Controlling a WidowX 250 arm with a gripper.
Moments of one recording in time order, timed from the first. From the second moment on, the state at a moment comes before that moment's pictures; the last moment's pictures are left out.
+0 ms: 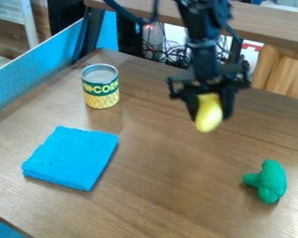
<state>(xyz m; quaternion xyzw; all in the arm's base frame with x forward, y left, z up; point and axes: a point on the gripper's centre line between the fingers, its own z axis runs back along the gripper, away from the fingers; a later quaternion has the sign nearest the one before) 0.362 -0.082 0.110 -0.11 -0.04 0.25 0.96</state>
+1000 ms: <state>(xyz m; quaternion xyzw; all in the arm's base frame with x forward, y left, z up) 0.394 0.030 0.063 0.00 -0.12 0.12 0.99</state>
